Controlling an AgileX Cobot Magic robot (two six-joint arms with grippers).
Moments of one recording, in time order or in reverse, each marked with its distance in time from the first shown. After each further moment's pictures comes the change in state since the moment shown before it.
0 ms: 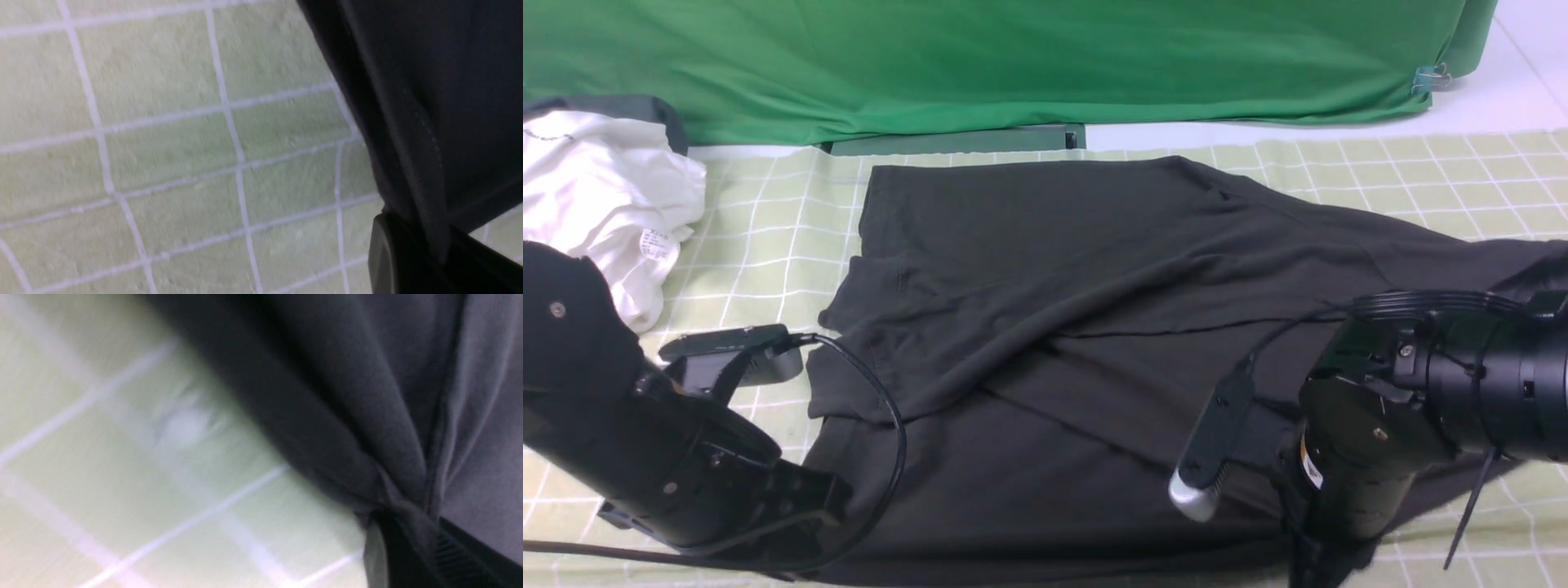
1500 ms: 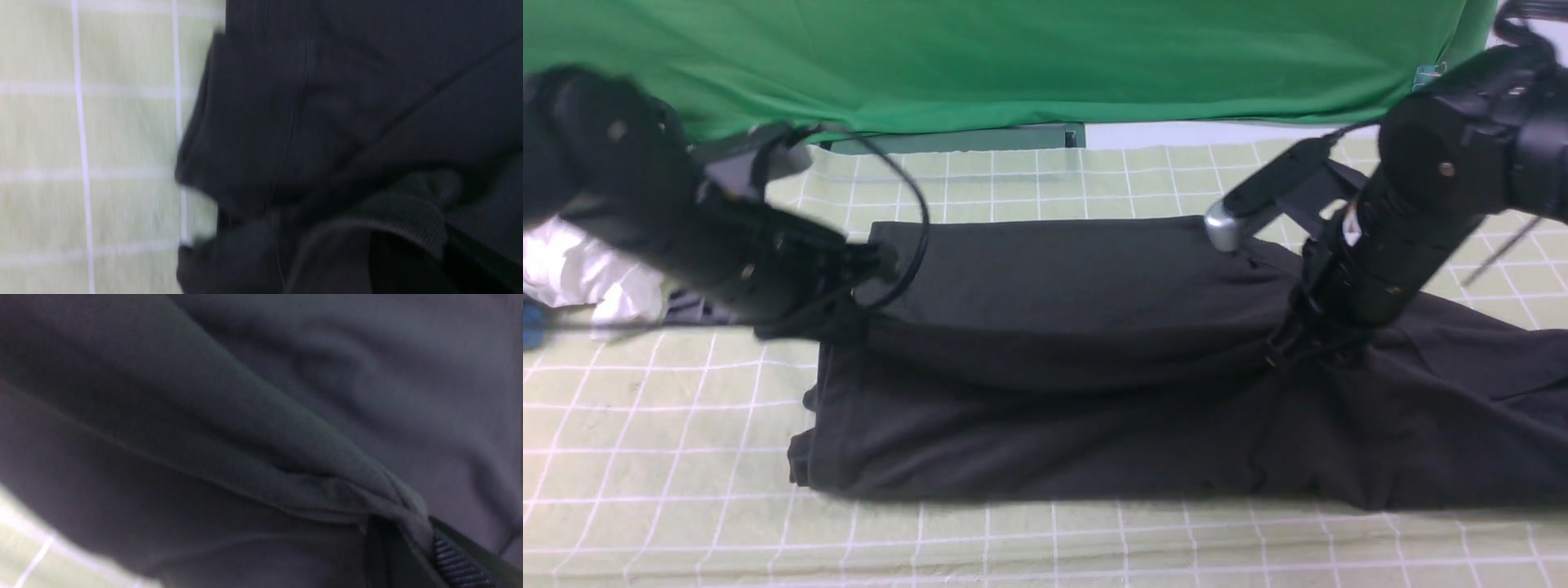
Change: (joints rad) right arm -0.262 0.052 -0.377 0.042 0.012 0.051; left arm 0.000 0.277 -0.410 0.054 -0.196 -0.187
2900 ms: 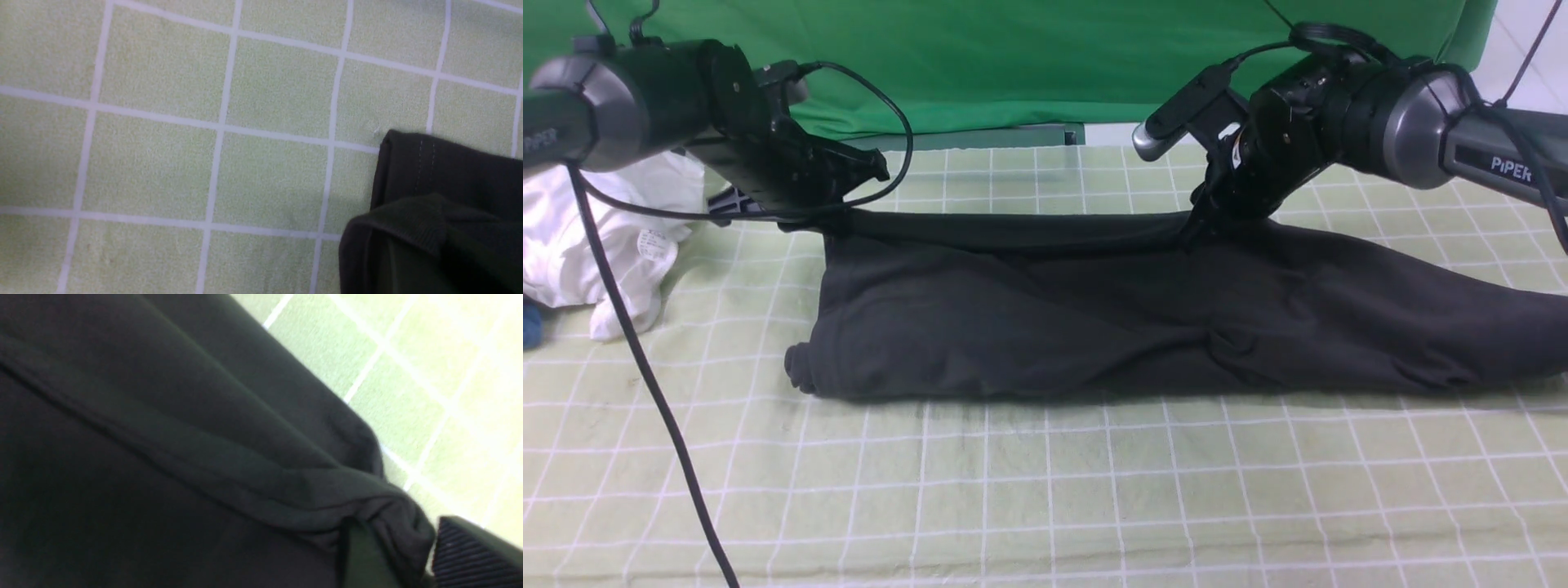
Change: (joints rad) right arm -0.080 0.446 -0.455 -0.127 -0.266 -0.023; left arm 0.120 0.484 -0.421 0.161 -0.212 -0.132
